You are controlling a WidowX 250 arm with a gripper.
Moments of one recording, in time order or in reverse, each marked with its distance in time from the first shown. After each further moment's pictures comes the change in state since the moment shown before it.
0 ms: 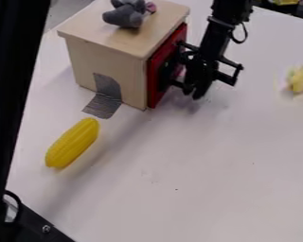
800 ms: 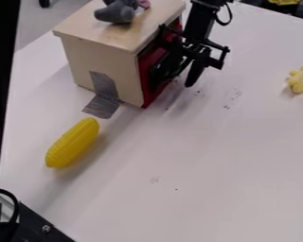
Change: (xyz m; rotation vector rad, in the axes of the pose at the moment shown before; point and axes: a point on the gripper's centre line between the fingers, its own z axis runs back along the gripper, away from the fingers) arm -0.012 0.021 0.012 -0.026 -0.025 0.025
